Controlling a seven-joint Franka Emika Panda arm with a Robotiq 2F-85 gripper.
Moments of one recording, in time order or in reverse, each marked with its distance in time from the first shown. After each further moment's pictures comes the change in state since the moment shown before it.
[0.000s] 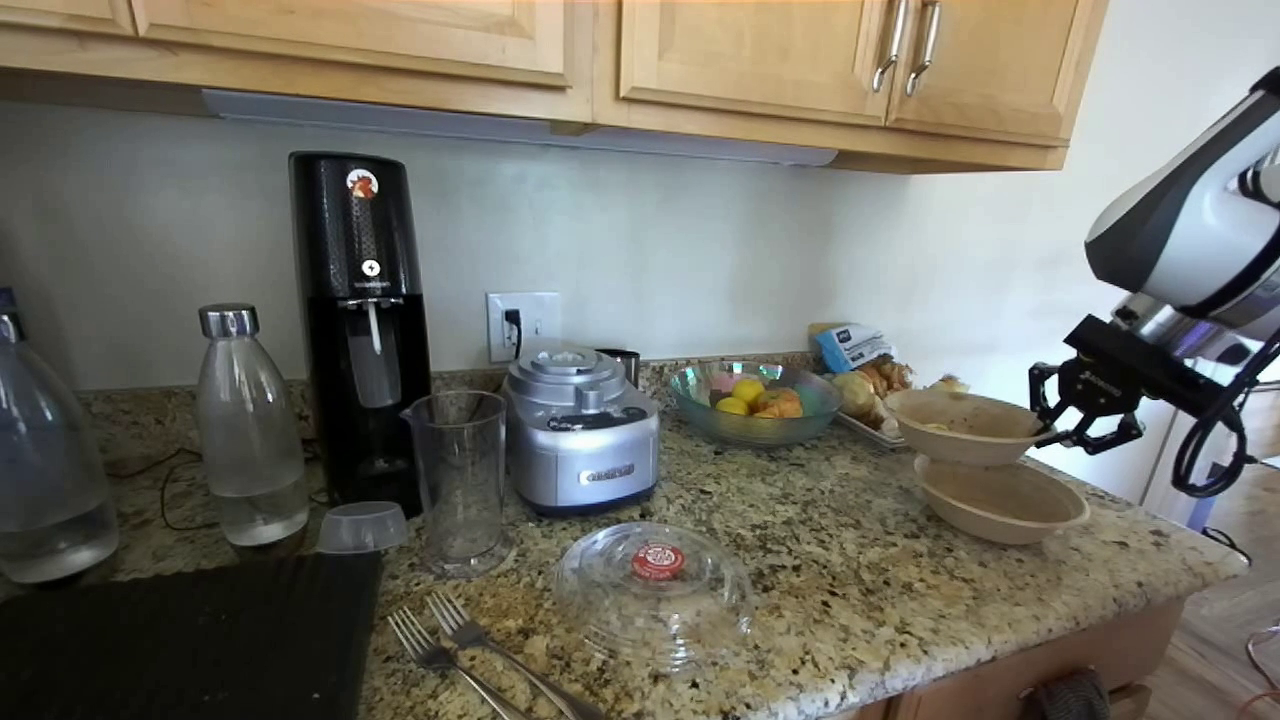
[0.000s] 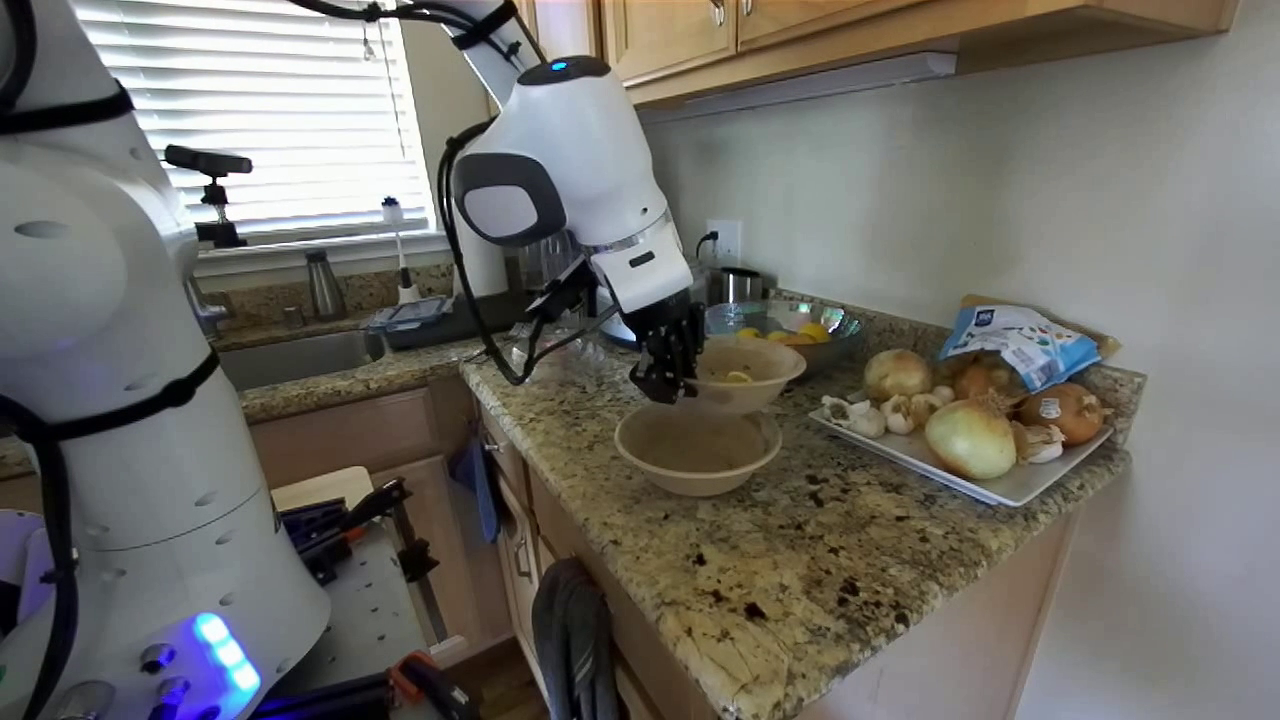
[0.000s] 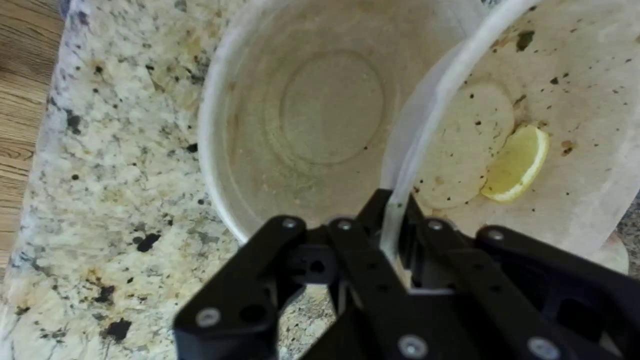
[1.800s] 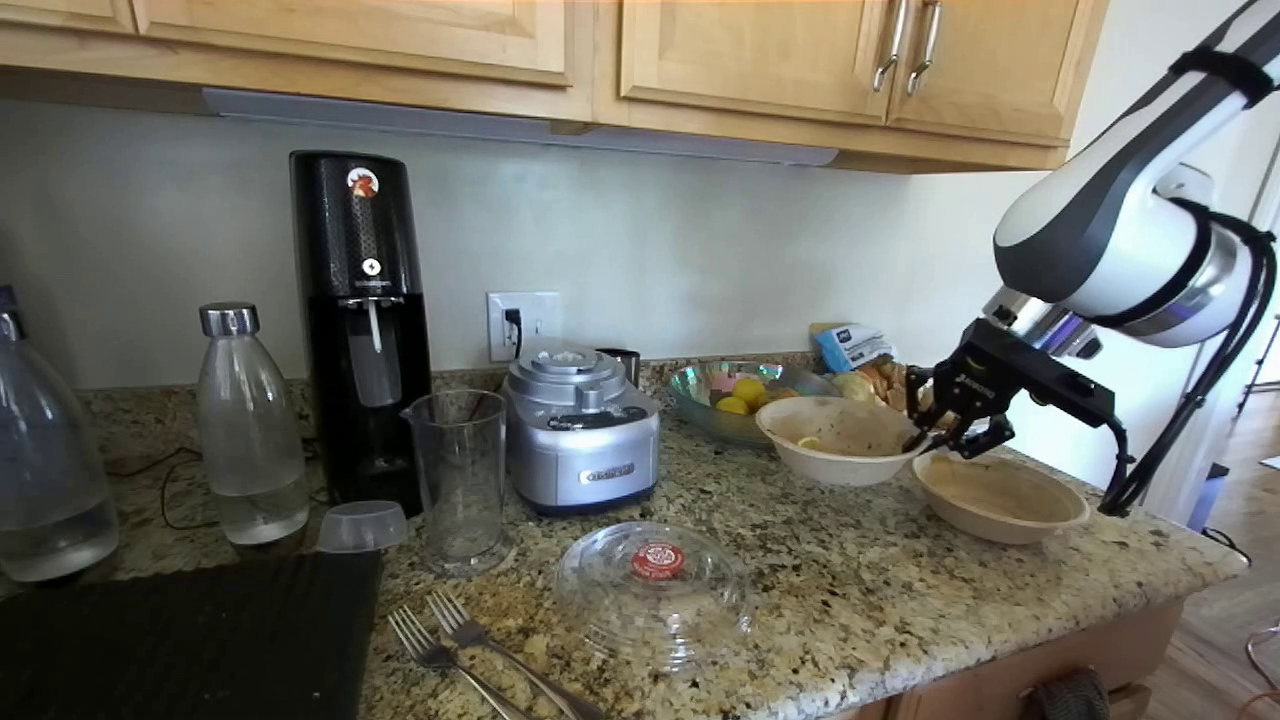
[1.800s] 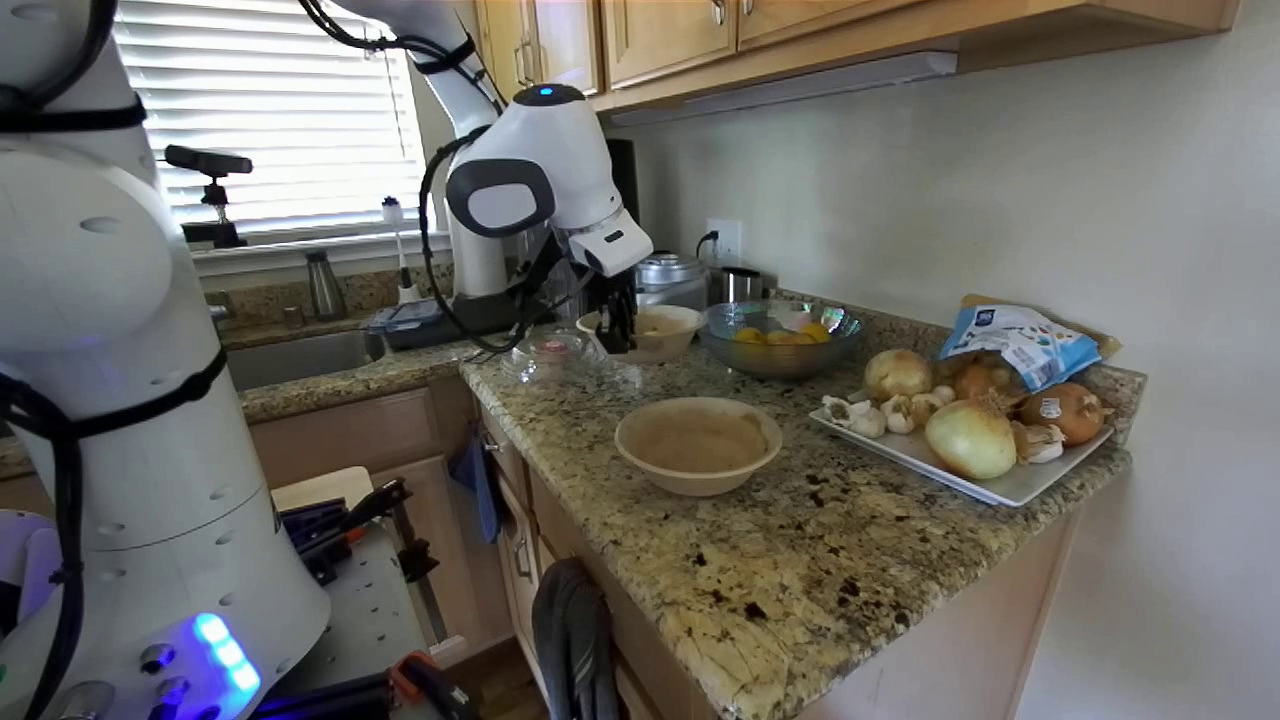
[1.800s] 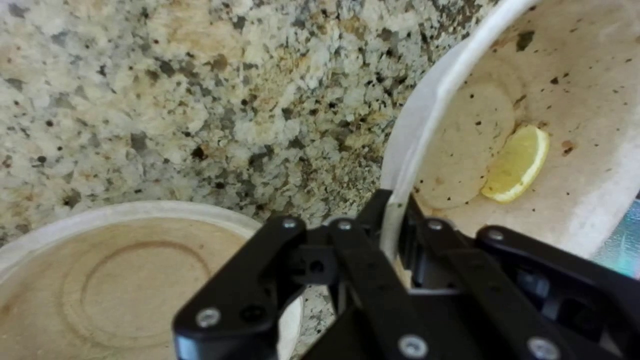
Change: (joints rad) arm 0.163 0.110 0.184 0.133 -0.087 -0.002 0.074
